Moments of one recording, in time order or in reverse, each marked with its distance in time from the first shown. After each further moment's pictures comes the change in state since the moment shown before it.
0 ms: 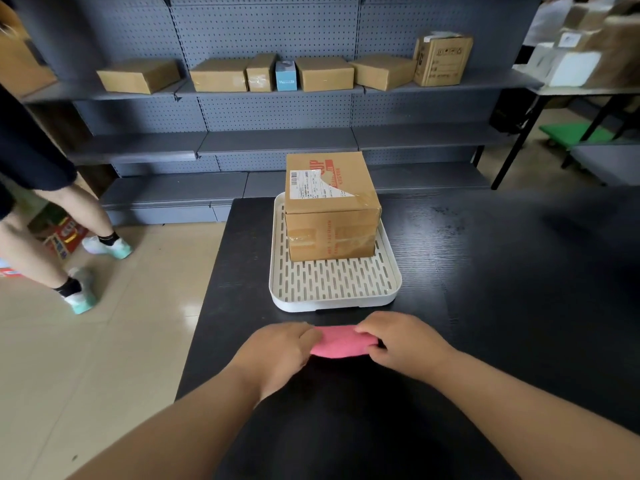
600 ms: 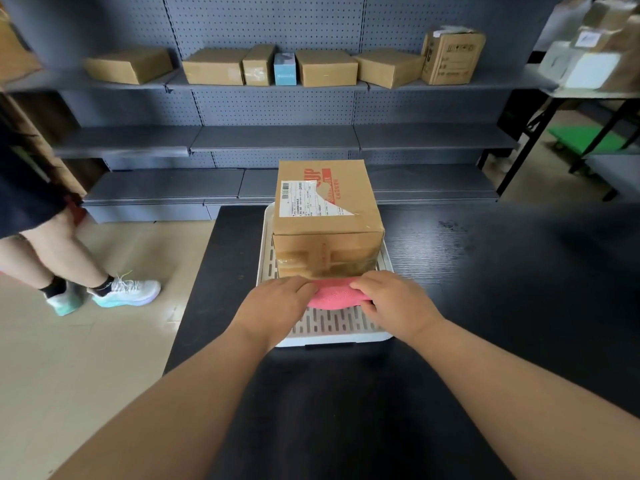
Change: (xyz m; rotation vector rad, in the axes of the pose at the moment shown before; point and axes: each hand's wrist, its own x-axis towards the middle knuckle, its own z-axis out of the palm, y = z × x) left_hand 0.096 -0.065 0.006 0.127 0.097 -0.118; right_hand 0.085 0.048 -0.033 -0.120 0.288 -0.040
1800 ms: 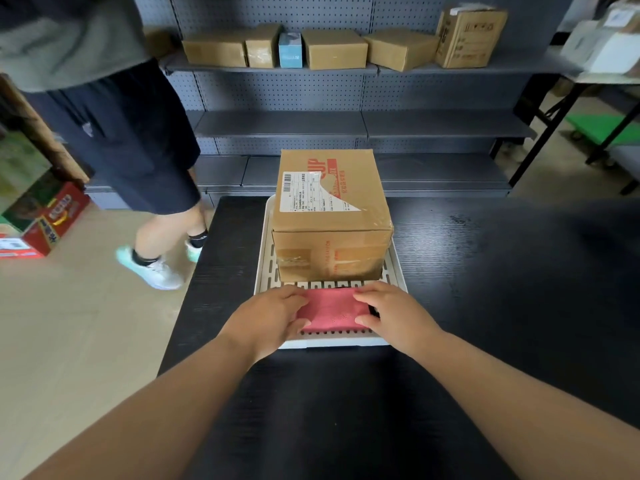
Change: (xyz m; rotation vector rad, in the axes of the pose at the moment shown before) left_hand -0.006 -0.006 0.010 -0.309 -0.358 -0.210; right_hand 0.010 0.010 0.030 0.199 -0.300 0.249
